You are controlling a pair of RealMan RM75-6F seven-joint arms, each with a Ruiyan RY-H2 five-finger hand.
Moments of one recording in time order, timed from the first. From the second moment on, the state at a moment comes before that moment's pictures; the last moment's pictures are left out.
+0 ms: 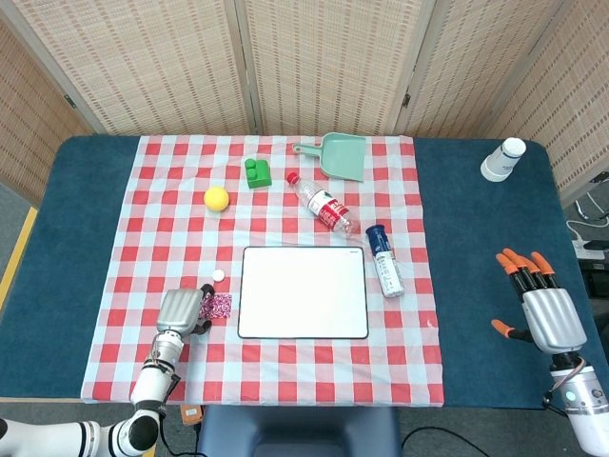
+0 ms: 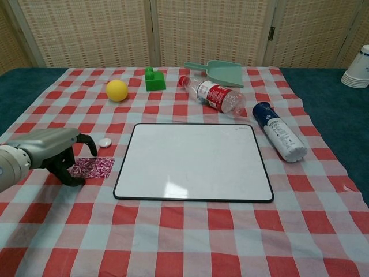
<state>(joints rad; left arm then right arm) -0.64 -1.64 -0.13 -1.58 0.75 1.16 0.69 0.18 -1.20 0.06 -1.41 -1.53 1.41 0.11</state>
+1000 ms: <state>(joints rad) -0.65 -1.63 -0.14 -1.58 0.70 1.14 0.70 0.18 -1.20 0.06 -1.41 -1.53 1.41 0.11</state>
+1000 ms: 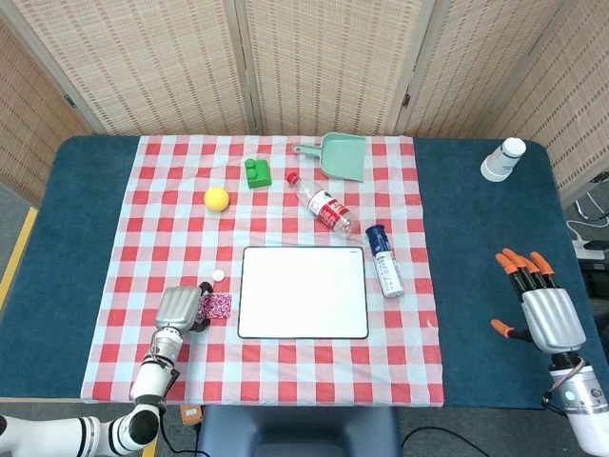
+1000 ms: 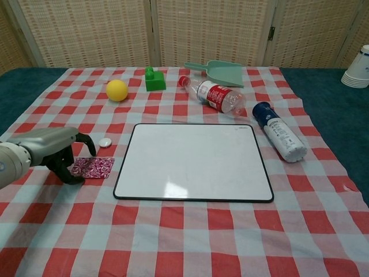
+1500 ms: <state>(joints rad) -0.67 -1.64 -0.14 -1.56 0.68 1.13 0.70 0.18 -1.20 0.06 -1.41 -1.53 1.41 0.12</state>
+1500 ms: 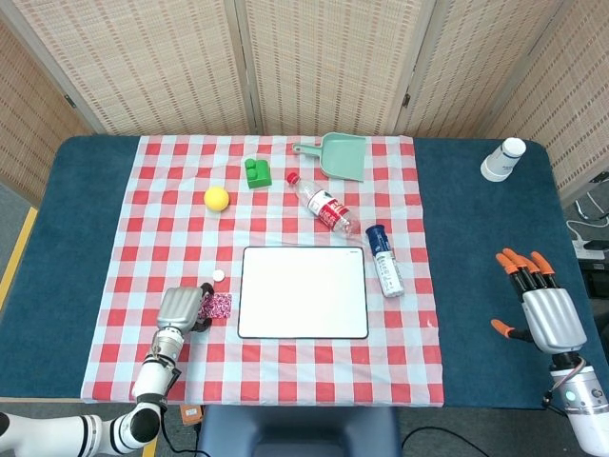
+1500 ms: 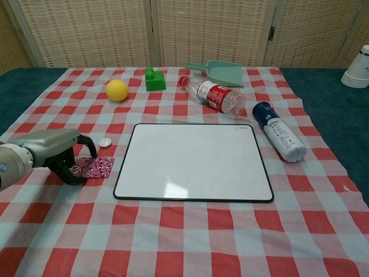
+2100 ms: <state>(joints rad) -0.68 -1.62 -0.15 -1.60 0.71 1.15 0.70 0.18 -1.20 0.06 -1.41 -1.53 1.41 0.12</state>
